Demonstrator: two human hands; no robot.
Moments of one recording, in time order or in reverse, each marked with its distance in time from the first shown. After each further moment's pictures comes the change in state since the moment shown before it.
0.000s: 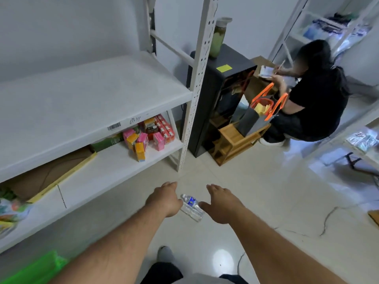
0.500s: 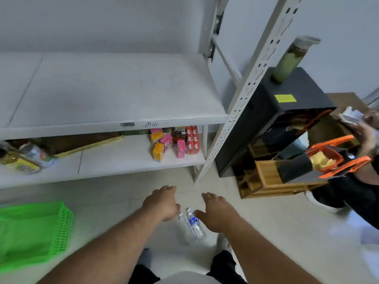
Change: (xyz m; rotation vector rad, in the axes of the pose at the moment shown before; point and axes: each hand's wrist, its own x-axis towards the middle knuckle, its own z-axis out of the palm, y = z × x) left_hand 0.095 0.057 -0.016 -0.166 0.077 -0.330; right_hand 0.165 0.047 -0.074 -0.246 -0.151 -0.392
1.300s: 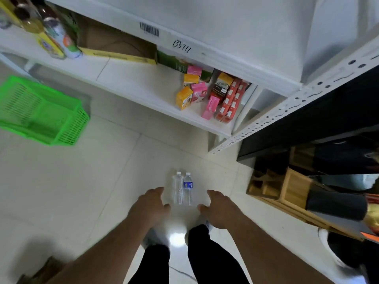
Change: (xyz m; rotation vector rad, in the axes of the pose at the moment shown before) left_hand 0.034 0.029 0.185 -0.621 -0.039 -0.515; right_hand 0.112 0.117 0.064 -0.183 -0.404 -0.144
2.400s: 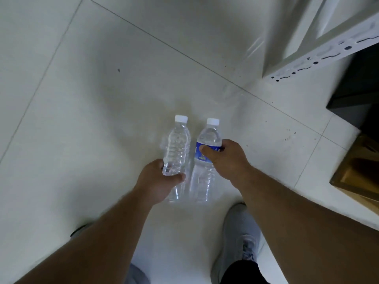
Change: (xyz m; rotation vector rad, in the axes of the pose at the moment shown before) left_hand 0.504 -0.142 0.352 -0.617 0.059 -0.203; right_hand 0.563 0.142 0.276 0.639 0.133 0.083
